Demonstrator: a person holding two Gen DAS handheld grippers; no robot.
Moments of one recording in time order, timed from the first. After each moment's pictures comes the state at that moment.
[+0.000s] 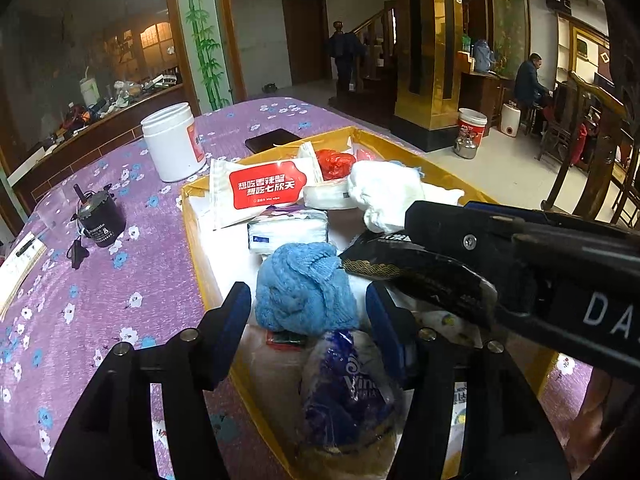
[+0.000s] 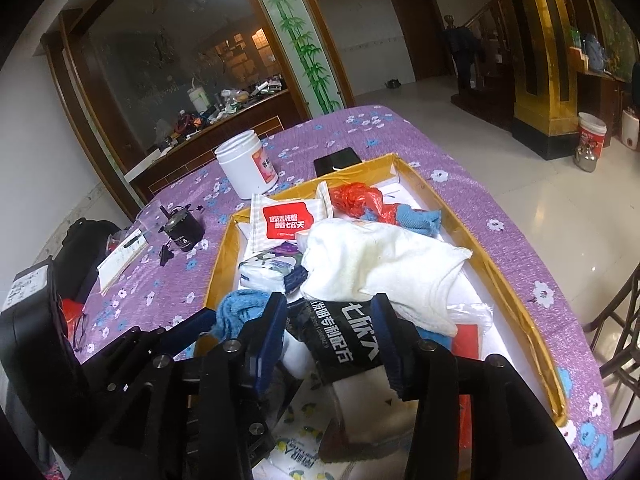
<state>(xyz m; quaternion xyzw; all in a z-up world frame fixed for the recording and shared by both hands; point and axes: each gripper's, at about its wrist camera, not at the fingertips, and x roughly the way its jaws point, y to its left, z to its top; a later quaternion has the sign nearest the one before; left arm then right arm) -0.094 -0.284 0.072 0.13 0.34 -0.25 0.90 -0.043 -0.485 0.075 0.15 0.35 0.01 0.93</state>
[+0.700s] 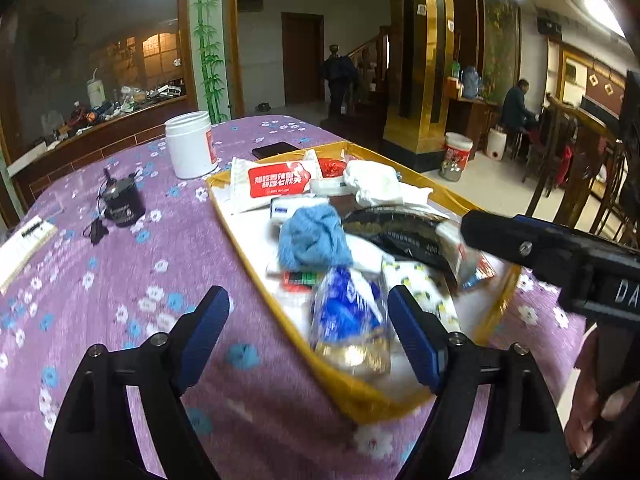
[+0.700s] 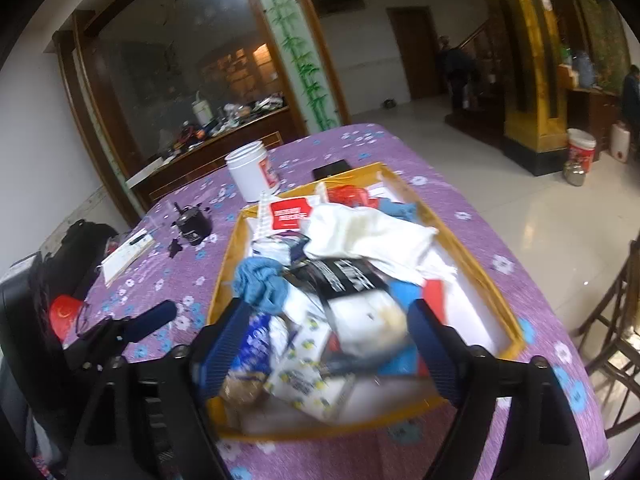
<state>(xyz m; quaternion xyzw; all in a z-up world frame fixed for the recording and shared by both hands) -0.139 -0.225 0.079 0.09 0.31 -0.28 0.91 -0.115 -0.479 0.082 0.14 0.31 -0.01 0.94</state>
